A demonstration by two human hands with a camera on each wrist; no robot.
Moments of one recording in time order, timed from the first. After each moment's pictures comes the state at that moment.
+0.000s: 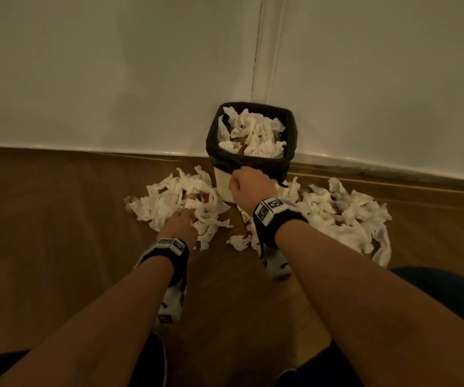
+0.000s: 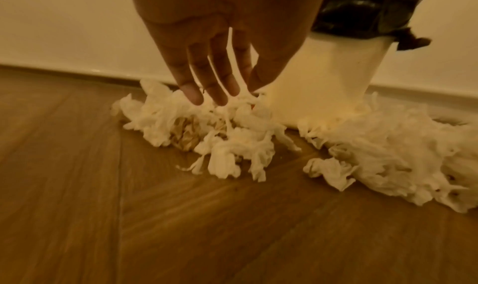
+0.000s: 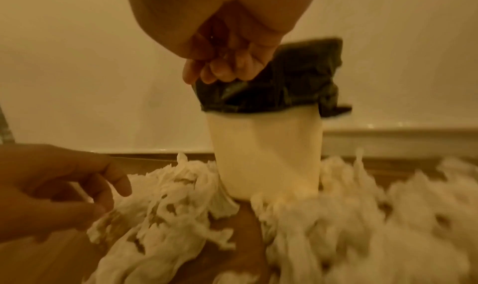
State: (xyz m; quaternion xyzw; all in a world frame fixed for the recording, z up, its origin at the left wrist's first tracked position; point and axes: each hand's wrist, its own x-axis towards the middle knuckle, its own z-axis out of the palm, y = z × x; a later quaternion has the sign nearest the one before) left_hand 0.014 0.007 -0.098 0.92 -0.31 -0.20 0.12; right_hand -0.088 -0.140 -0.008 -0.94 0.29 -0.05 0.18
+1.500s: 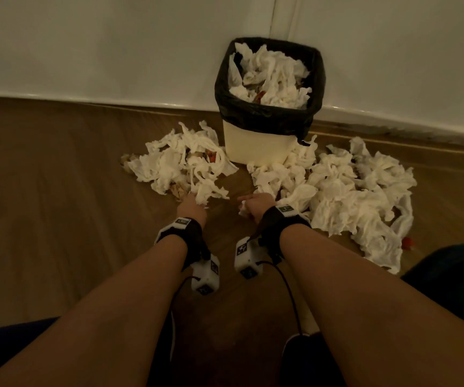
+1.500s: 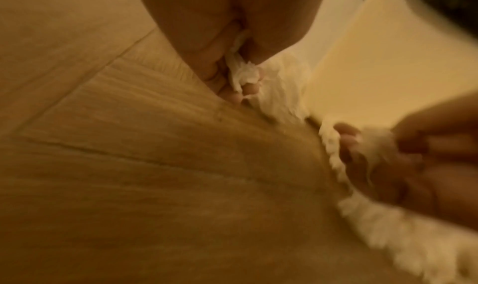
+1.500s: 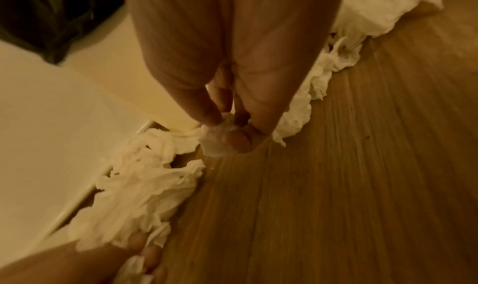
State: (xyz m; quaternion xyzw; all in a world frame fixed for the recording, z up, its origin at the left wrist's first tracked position) left_hand 0.001 0.007 -0.160 0.90 -0.17 -0.32 0.24; right_hand -0.106 -0.115 -0.150 -0.62 0.50 0.08 0.60
